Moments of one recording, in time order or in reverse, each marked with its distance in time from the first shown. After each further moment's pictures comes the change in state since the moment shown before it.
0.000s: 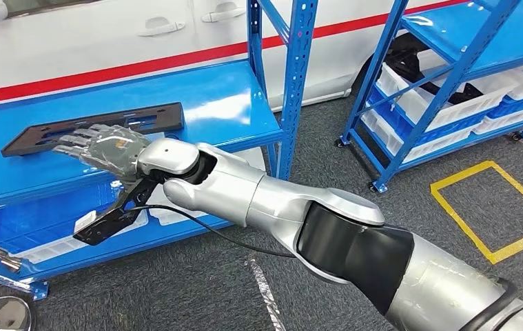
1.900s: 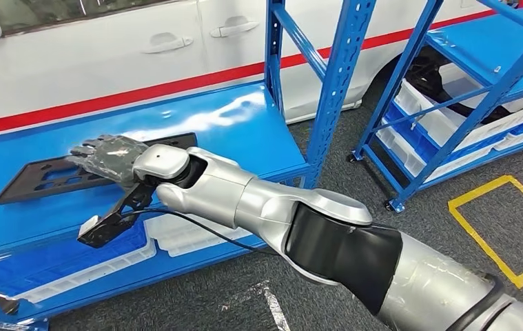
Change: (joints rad) left arm 0.002 -0.015 -0.001 0.003 0.015 0.001 -0.003; right arm 0.000 0.044 0.007 0.115 0.033 0.048 0.016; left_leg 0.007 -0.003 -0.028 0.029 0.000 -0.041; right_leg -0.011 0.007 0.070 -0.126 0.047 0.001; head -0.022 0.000
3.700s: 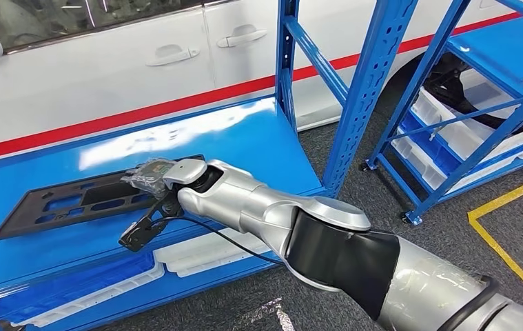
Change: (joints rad) left arm 0.002 -0.004 -0.002 0.001 0.006 0.004 0.016; right arm 0.041 0.006 0.011 0.205 -0.051 0.107 -0.002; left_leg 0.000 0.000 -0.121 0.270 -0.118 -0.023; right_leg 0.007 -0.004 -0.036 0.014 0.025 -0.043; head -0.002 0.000
